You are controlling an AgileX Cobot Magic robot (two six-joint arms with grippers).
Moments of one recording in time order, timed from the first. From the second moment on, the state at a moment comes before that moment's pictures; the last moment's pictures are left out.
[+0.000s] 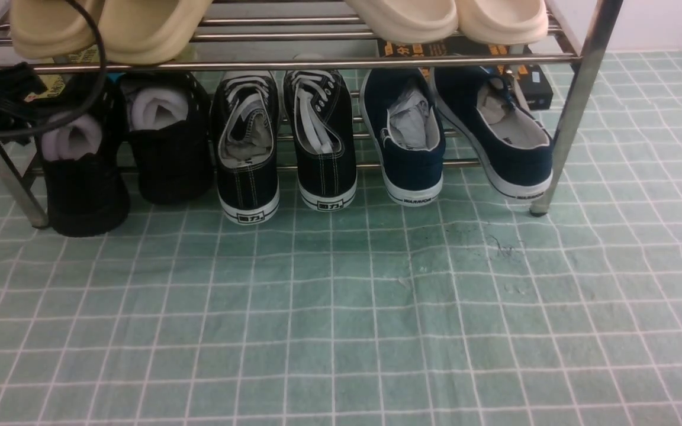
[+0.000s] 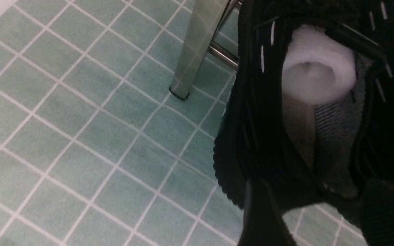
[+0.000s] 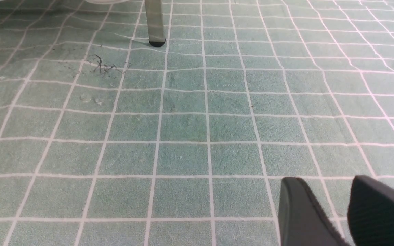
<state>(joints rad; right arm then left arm) 0.03 -0.01 0.01 -0.11 0.39 0.14 0.03 1.45 -1.19 0.24 0.60 -0.69</state>
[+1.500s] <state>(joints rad) 0.03 -0.01 0.01 -0.11 0.39 0.14 0.03 1.13 -1.11 0.24 1.01 -0.58</state>
